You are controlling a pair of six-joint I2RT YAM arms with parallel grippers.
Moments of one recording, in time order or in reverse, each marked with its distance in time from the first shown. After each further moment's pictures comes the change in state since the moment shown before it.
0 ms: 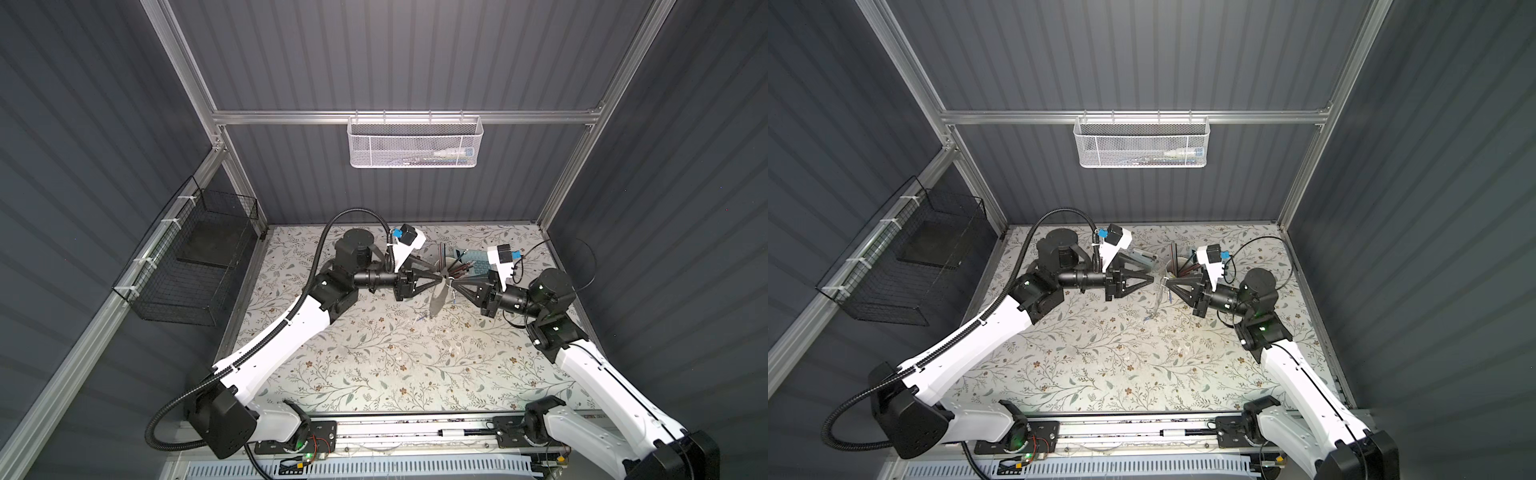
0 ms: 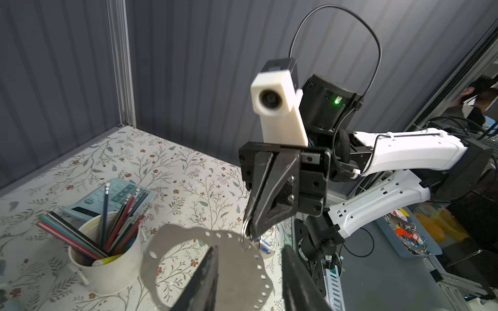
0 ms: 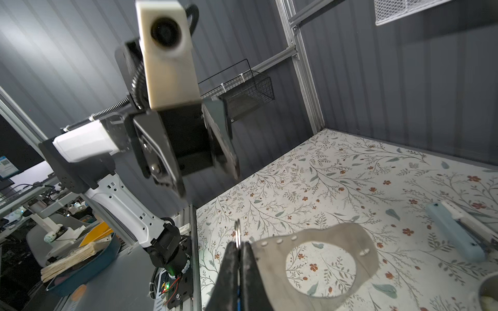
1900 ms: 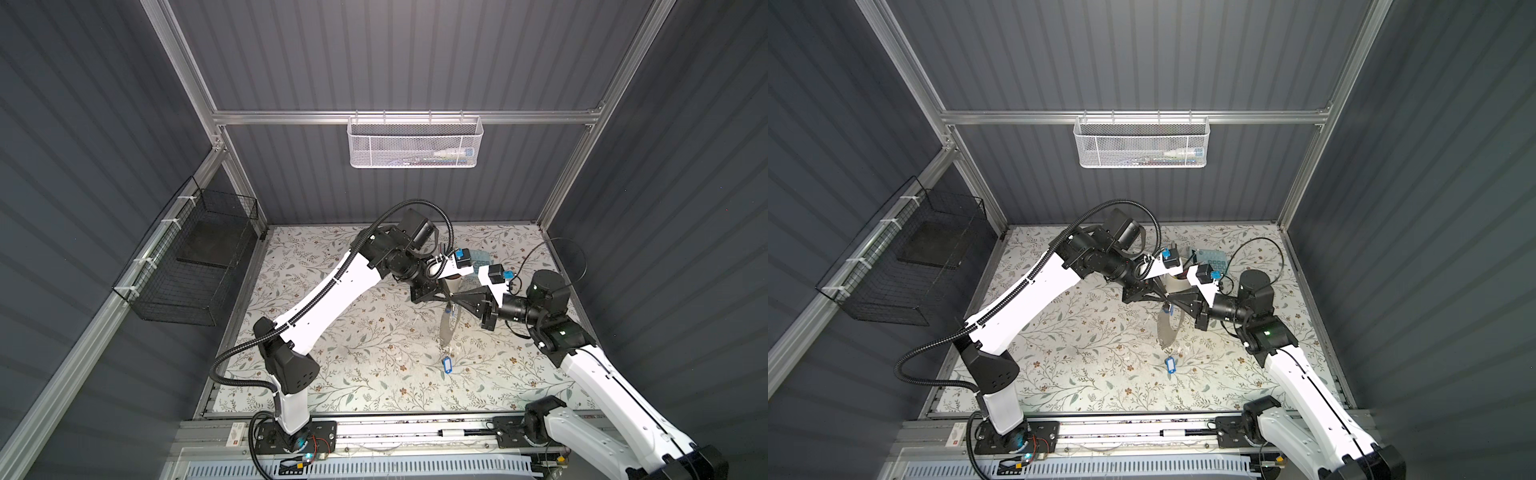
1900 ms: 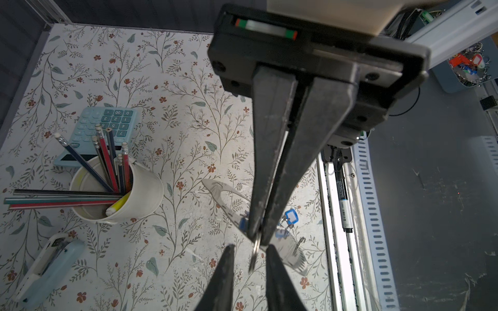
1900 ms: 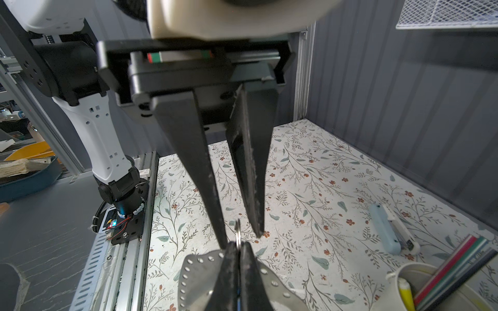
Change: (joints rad) left arm -0.167 0.481 0.733 -0.977 -0.230 0.613; right arm 0.010 -0.042 0.019 -0.274 0.016 -0.471
